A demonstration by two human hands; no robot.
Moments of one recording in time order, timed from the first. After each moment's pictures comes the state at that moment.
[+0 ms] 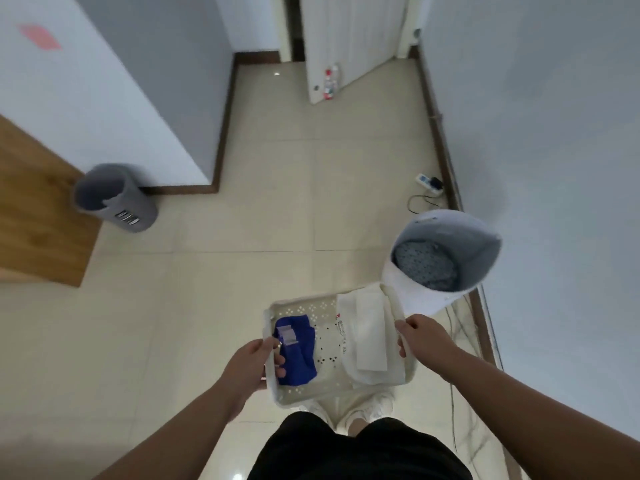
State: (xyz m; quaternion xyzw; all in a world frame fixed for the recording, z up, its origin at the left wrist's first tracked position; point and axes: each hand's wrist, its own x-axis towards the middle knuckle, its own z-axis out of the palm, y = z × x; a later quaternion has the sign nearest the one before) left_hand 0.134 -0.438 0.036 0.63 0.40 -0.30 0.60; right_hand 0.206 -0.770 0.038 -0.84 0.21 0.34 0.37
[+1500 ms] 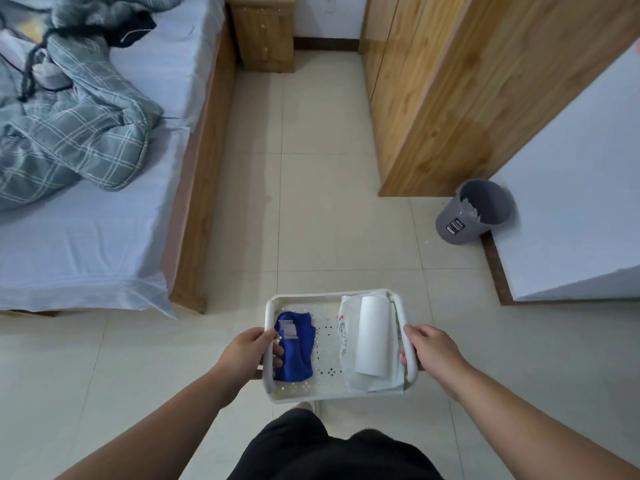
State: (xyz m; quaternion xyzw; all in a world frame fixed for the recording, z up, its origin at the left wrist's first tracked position) left_hand -0.084 -0.169 0.042 0.26 0.72 0.16 0.63; right_hand 0.261 -0.150 0.050 -0.78 -0.33 0.52 0.13
